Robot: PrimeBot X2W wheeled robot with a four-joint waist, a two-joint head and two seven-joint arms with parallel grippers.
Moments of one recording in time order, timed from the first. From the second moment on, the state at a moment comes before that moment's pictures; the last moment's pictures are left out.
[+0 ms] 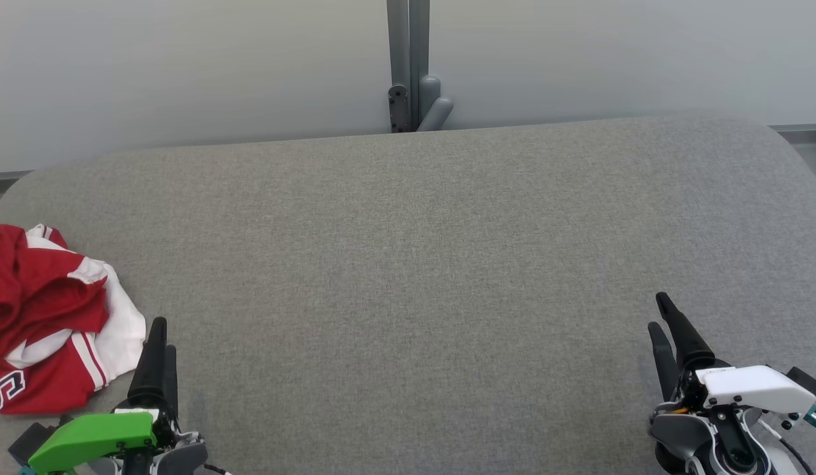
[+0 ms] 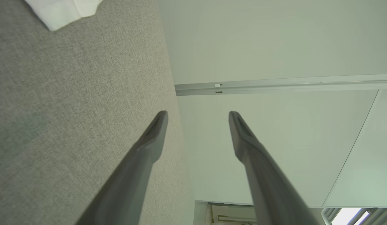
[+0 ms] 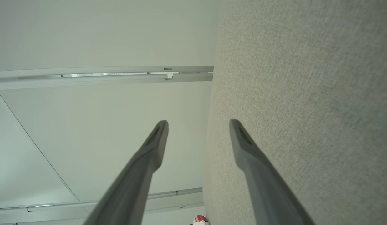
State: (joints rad) left arm -0.07 0.04 0.11 0.29 -1.56 -0.13 0.08; right arm -0.10 -0.05 -0.08 0.31 1.57 0.13 0.09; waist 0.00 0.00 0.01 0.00
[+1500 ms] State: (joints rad) left arm -0.07 0.04 0.05 0.29 -0.75 -0.10 -0.09; right arm -0.10 -0.06 -0.02 0.31 0.82 0.13 -0.09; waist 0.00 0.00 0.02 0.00
